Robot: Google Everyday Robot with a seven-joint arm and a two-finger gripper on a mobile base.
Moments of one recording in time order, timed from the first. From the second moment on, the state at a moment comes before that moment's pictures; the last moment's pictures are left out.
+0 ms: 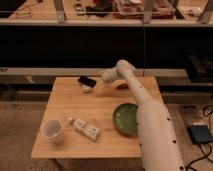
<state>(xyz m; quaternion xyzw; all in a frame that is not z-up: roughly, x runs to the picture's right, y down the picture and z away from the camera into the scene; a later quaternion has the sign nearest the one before) -0.049 -0.057 0.998 -0.22 -0.35 0.23 0.88</state>
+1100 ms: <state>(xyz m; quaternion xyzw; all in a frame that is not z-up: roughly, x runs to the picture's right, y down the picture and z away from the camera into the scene) -0.004 -0.055 0.934 -0.22 -0.28 0.17 0.92</state>
